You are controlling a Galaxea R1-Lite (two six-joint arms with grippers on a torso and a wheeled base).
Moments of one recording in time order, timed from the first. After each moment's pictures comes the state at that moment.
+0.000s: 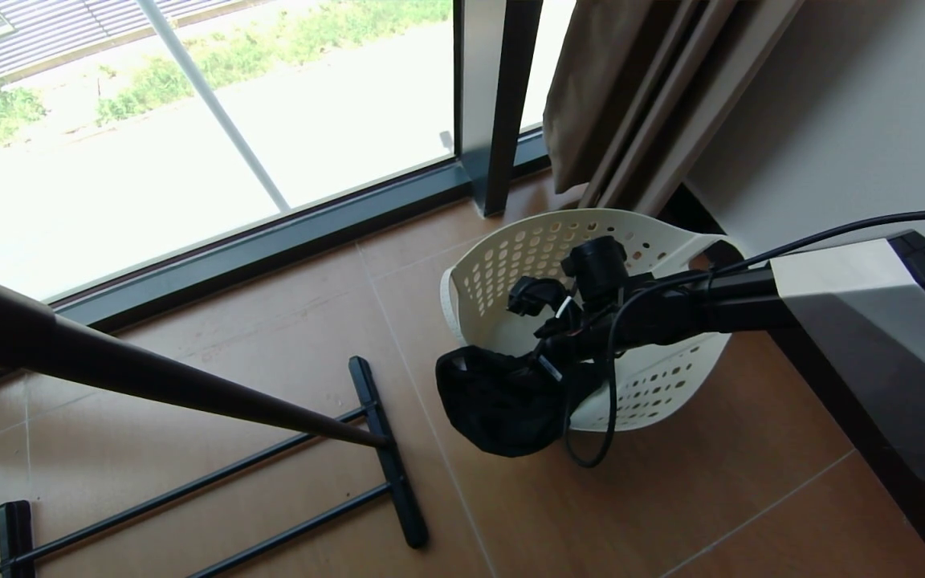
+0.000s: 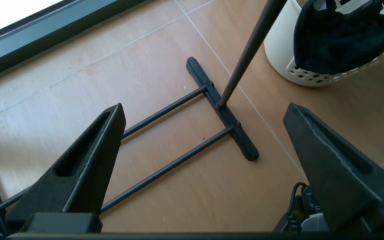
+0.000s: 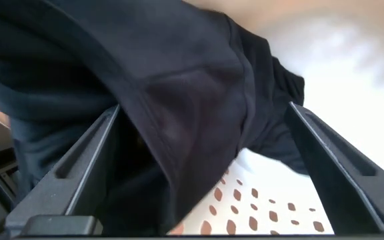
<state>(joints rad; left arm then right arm) 0.00 0.01 -0.01 0.04 -0.11 0.08 0.43 2.33 -1.73 0.21 0.19 -0.47</state>
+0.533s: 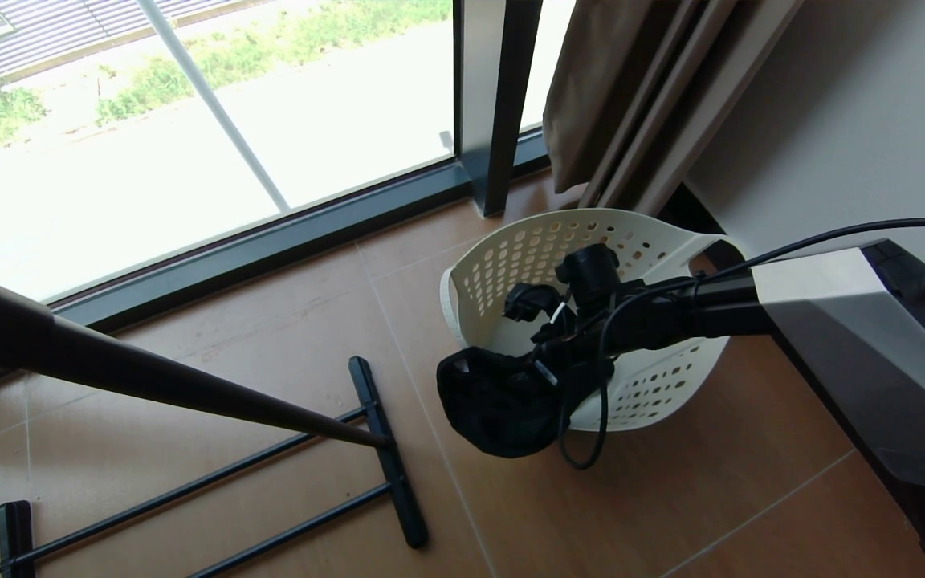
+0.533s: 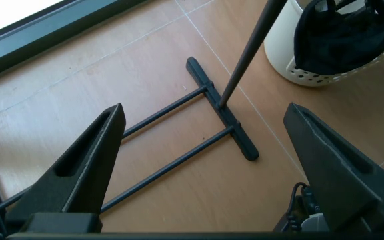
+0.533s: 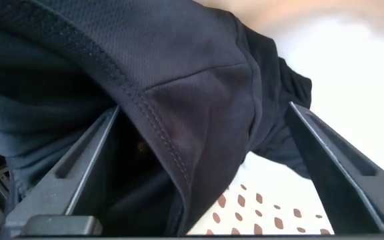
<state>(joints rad) 0.00 0.01 -0.01 0.04 -0.11 0.08 0.44 2.37 -1.75 0.21 0.19 -0.47</state>
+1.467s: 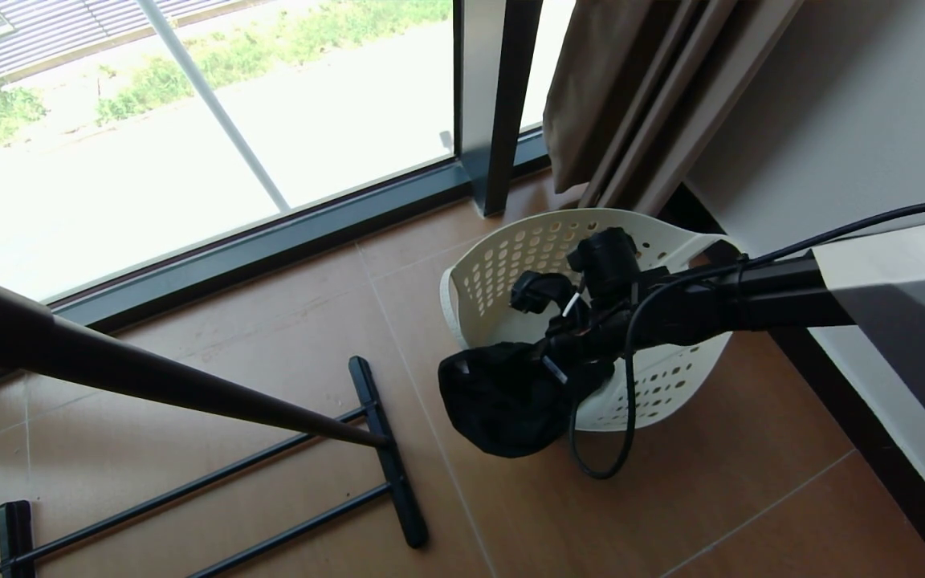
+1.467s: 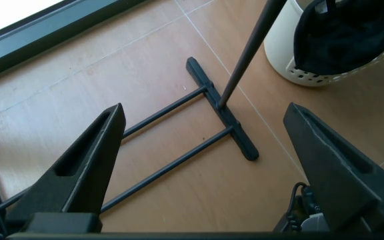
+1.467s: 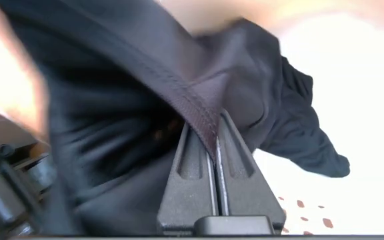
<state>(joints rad) 0.00 0.01 -0.01 0.04 -0.11 0.08 0.47 2.22 -1.61 0.19 0.19 -0.45</state>
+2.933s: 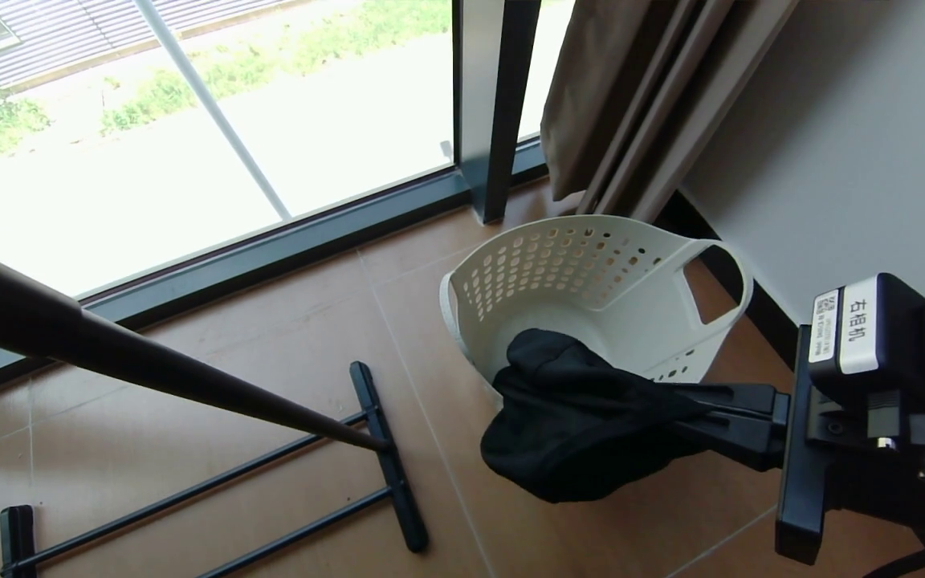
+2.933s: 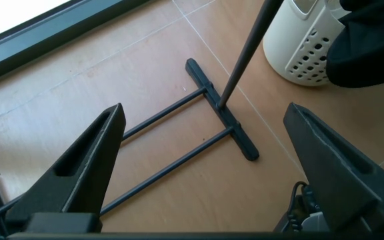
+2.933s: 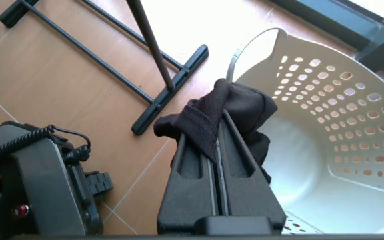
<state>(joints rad) 0.00 0.01 -0.01 0.05 -0.12 0.09 0.82 1.27 -0.73 -0.21 0.04 -0.42</state>
